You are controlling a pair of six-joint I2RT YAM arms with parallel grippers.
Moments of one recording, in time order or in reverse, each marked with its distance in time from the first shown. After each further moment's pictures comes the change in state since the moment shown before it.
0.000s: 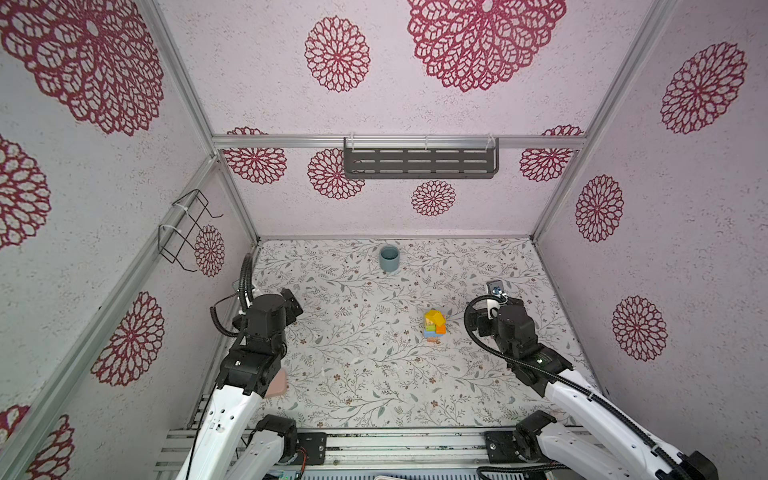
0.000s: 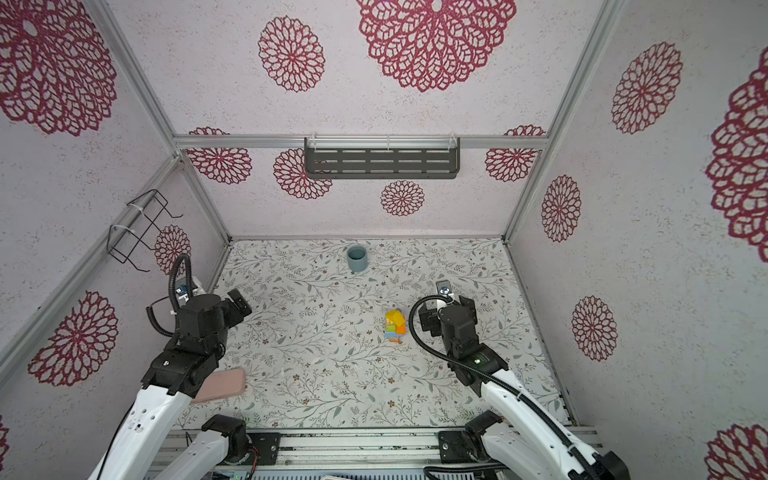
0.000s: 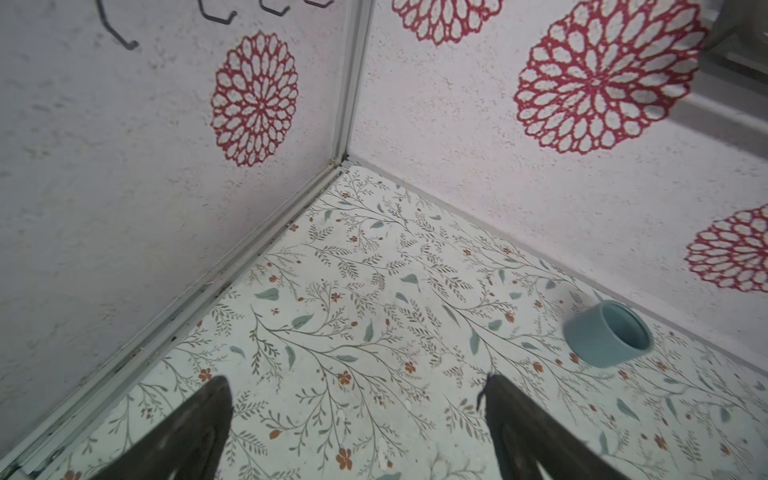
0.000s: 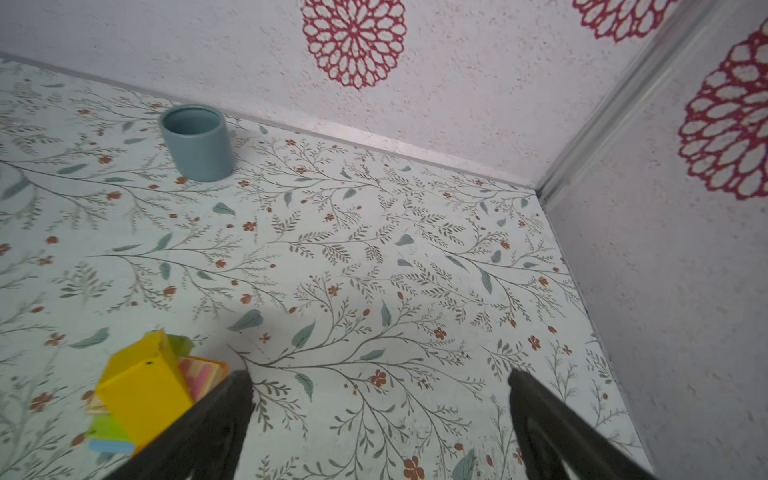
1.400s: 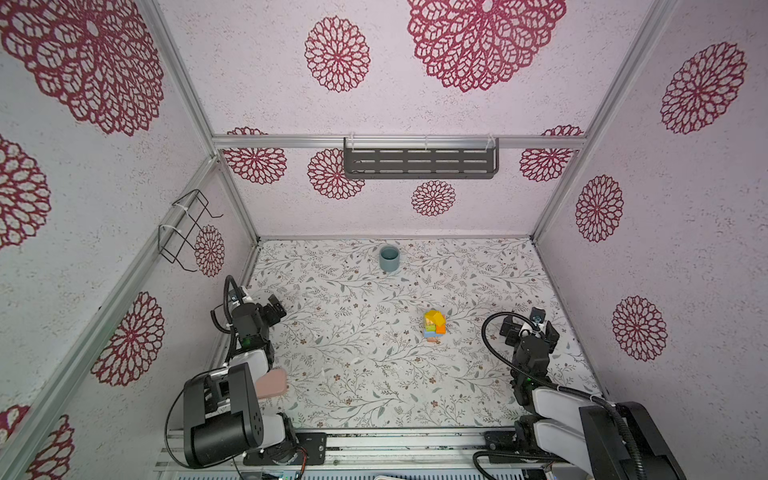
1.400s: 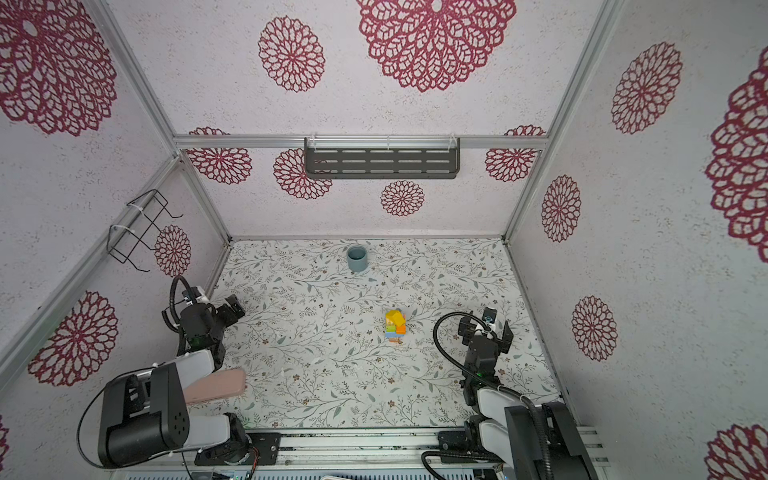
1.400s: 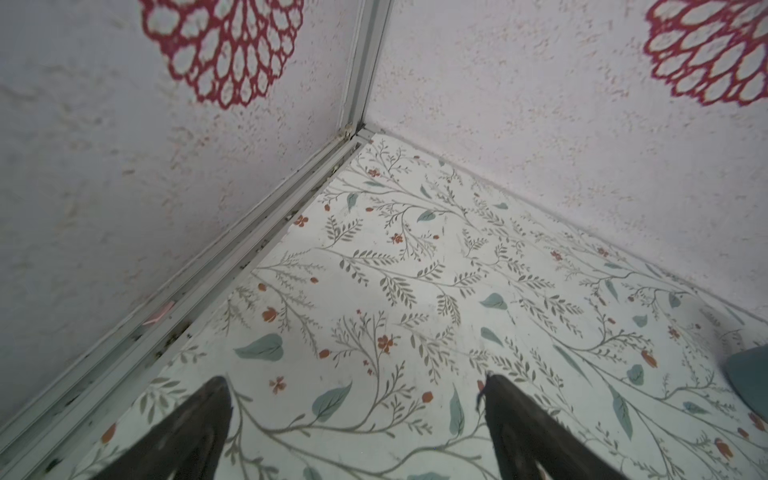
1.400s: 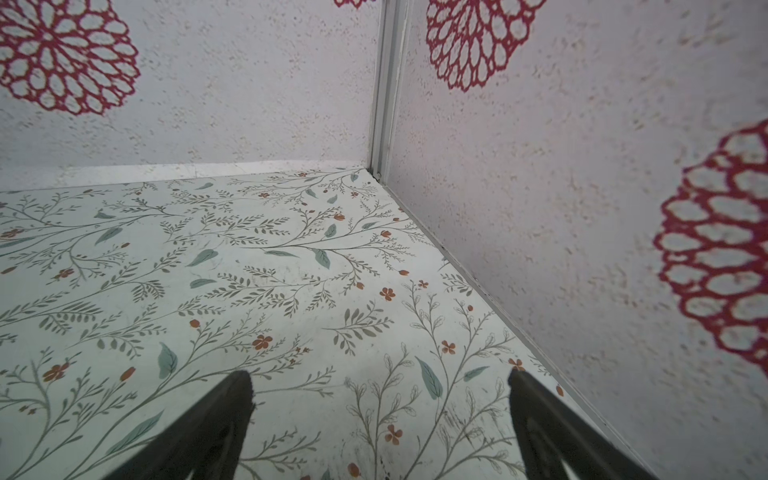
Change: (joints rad) left arm 0.504 0.648 -0.327 1.076 0.573 0.212; right arm -0.387 0.271 -0.431 0.955 0.063 0.013
